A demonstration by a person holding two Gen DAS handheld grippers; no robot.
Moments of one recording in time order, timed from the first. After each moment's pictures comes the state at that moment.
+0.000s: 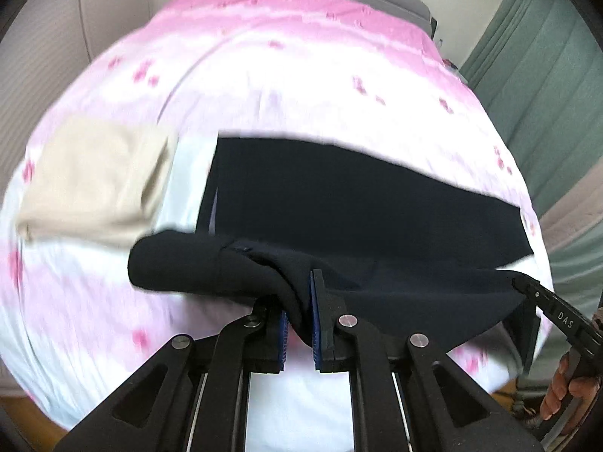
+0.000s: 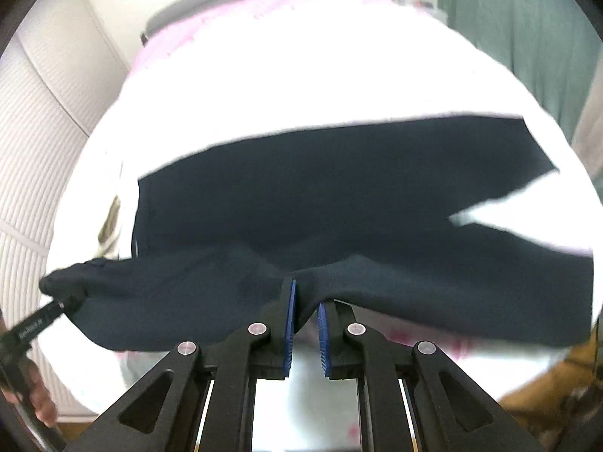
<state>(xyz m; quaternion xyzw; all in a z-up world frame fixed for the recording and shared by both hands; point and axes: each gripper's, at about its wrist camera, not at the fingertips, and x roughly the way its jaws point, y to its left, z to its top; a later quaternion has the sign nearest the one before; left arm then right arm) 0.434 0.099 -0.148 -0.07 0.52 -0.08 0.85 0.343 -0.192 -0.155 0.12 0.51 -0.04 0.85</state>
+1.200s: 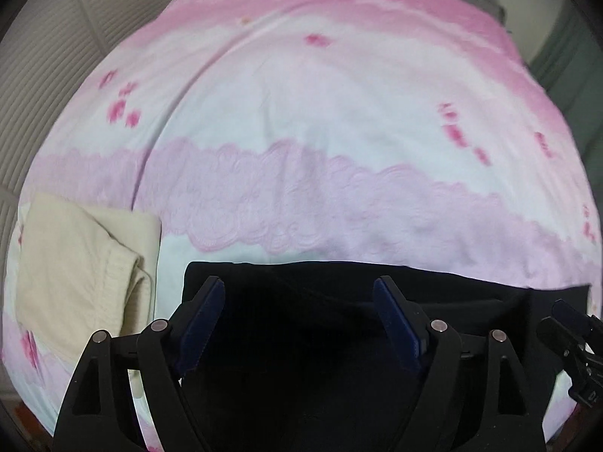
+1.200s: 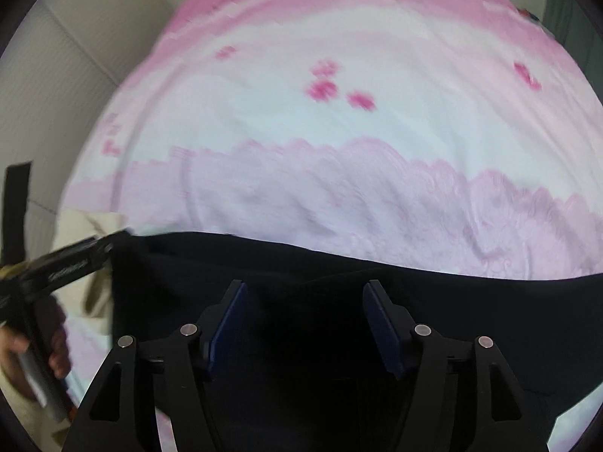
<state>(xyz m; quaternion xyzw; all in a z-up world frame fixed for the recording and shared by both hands) 0.654 0.073 -0.226 -0.04 0.57 0.02 0.82 0.642 -0.170 -0.217 0.08 0.56 0.11 0.81</state>
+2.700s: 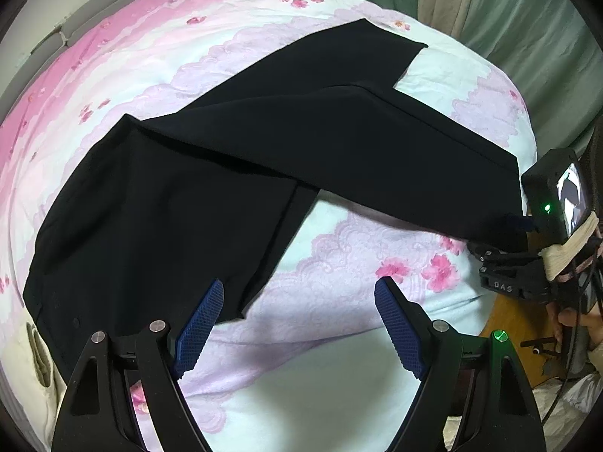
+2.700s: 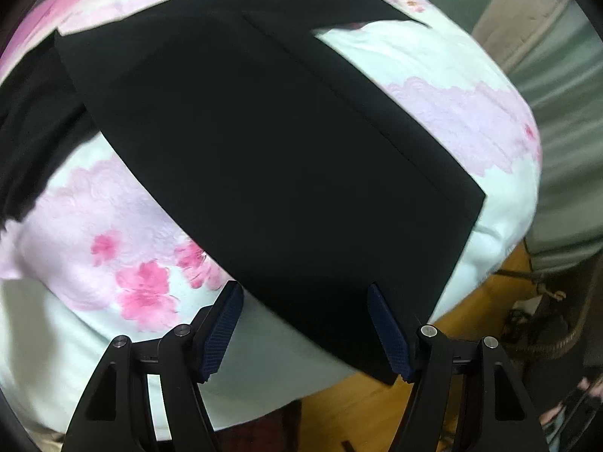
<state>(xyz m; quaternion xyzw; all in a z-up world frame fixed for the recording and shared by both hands) 0.368 -0.201 -0.244 0.26 0.51 -0.34 0.74 0.246 -0.353 -0.329 0.10 0.61 -0.25 0.74</state>
